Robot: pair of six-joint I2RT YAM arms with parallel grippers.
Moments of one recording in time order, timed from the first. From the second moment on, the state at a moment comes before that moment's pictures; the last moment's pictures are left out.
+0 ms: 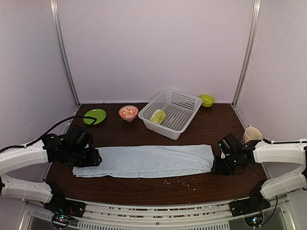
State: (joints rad) left arm -0.73 1.00 0.64 -0.69 -0.20 -0.78; right arm 0.60 1.20 0.49 -0.46 0.00 0.86
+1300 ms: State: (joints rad) left arm -0.73 1.01 0.64 -0.70 -0.20 -0.78; right arm 0.59 1.16 0.46 -0.43 -0.04 0.90
